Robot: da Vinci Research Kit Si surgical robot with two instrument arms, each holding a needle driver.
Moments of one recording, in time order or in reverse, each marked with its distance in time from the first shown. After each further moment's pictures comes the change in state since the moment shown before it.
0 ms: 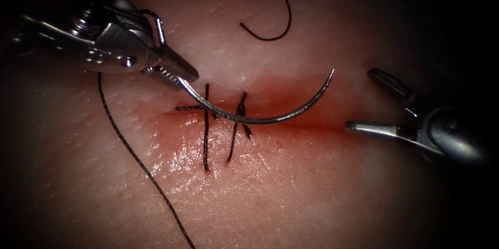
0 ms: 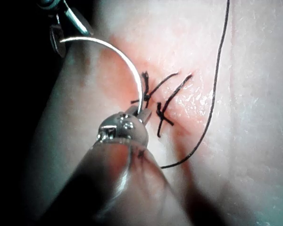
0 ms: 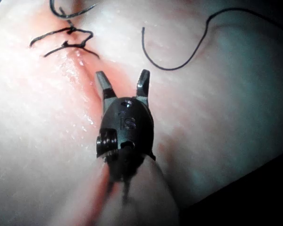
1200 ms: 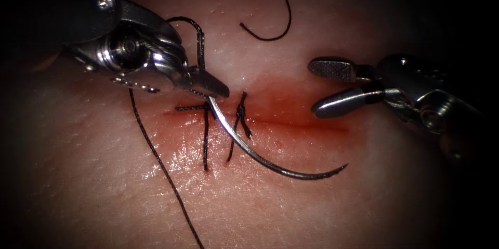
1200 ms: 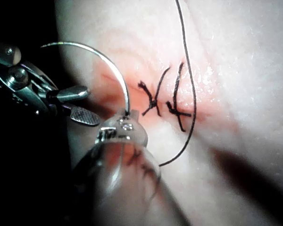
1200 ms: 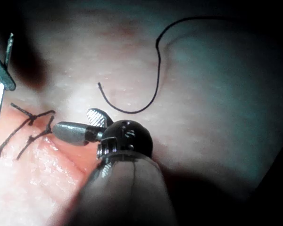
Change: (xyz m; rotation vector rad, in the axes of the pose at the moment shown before) right arm 0.000 0.003 0.008 0.534 -0.029 0.697; left arm 0.003 -0.004 0.000 0.183 -0.186 0.493
